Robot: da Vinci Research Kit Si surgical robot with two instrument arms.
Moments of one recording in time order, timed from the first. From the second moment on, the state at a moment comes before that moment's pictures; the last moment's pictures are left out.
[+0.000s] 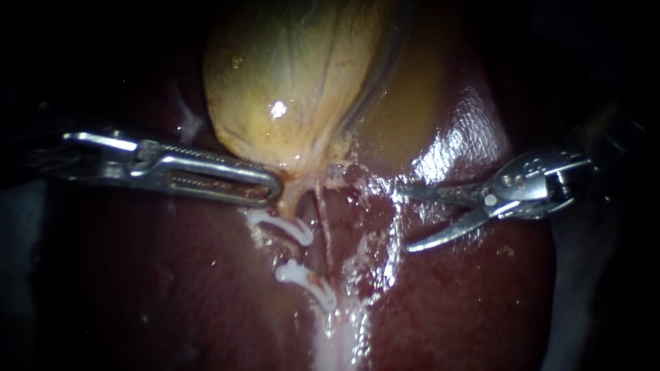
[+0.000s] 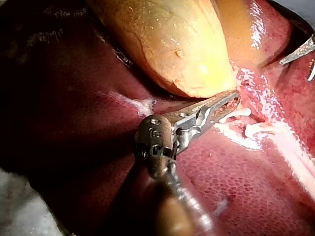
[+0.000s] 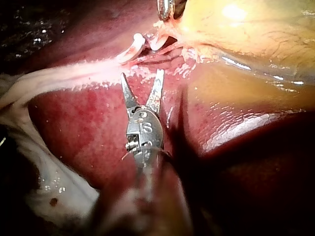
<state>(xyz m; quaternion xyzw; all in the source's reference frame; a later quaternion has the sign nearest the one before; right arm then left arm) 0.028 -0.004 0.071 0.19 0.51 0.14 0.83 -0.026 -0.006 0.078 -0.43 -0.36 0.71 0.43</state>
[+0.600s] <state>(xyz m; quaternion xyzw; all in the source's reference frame) 0.028 -0.004 0.071 0.19 0.51 0.14 0.83 -0.027 -0.006 0.080 -0.42 -0.37 0.71 0.43</state>
